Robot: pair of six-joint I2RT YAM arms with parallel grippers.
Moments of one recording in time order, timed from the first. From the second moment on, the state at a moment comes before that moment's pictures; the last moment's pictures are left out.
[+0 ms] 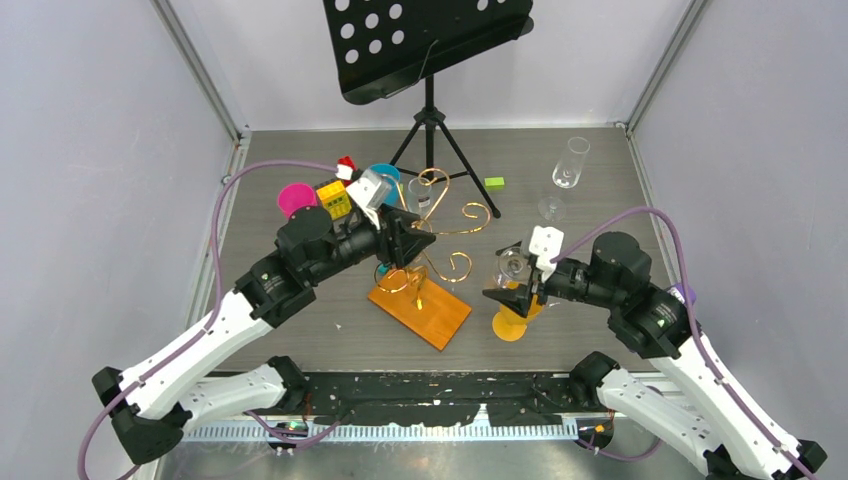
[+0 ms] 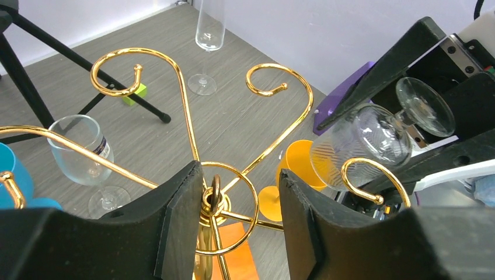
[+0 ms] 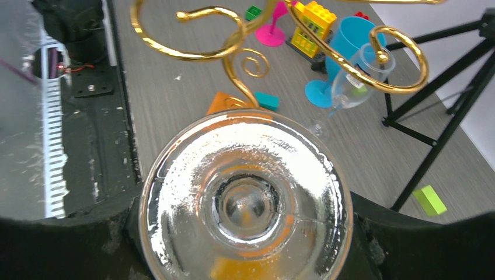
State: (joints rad) left arm -0.85 0.96 1.02 -0.13 0.15 -0.24; right arm 0.64 0.64 0.89 -0.48 -0.50 -0.31
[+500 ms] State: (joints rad) left arm -0.85 0.86 1.05 -0.22 0.19 -0.30; right arm 0.64 0.51 0.83 -0.54 -0.69 -0.24
